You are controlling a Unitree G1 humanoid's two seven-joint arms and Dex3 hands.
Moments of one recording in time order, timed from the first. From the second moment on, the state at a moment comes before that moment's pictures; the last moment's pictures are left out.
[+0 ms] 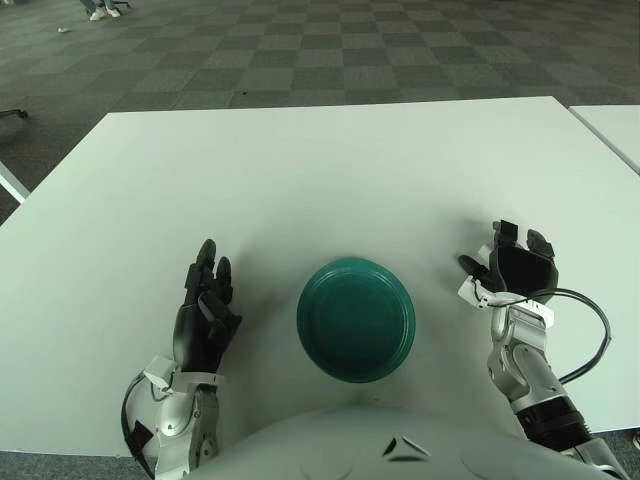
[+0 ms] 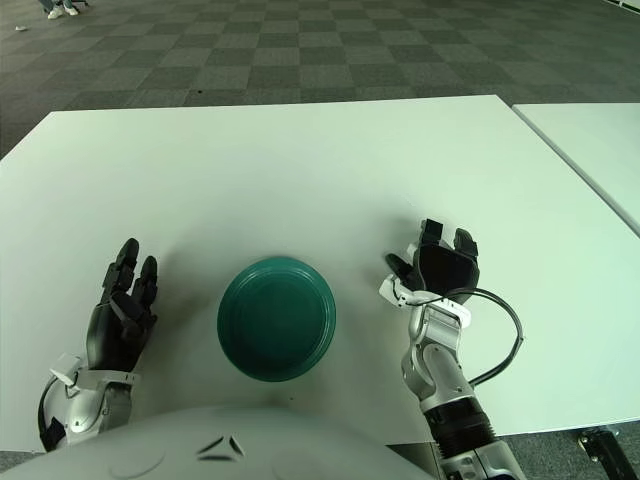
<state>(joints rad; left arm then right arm) 0.52 -0.03 0.09 -0.08 -0.34 -0.43 -0.23 0.13 -0.35 0.25 -0.01 -1.07 0.57 -0.24</state>
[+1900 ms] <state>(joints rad) 0.53 -0.05 0.08 -0.11 -0.32 -0.40 -0.23 0.00 -0.38 0.18 0.24 -0.92 0.39 -0.42</state>
